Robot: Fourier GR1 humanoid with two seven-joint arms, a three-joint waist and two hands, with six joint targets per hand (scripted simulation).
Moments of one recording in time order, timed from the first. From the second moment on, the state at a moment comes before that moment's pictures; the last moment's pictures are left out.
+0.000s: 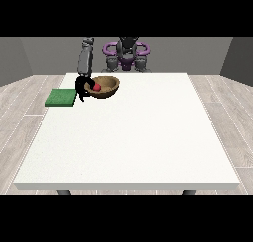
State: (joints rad) left arm -0.75 0.64 0.48 -1.25 0.34 -0.38 0.20; right arm -0.27 -0.12 -0.33 -0.80 -0.20 -0.03 -0.55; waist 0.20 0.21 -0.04
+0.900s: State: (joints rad) left arm -0.69 0.68 0.52 -1.17 0.35 -0.41 0.19; right arm -0.20 -0.30 -0.24 -1.00 -0.20 -0.13 -0.13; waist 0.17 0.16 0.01
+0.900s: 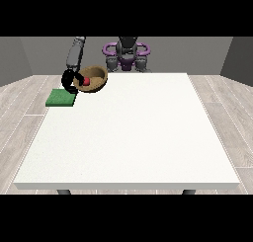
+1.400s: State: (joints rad) left arm -0.60 0.71 0.56 -1.10 0.34 -0.43 0.09; right arm -0.28 -0.65 -0.33 -0.96 -0.20 0.00 0.11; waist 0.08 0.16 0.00
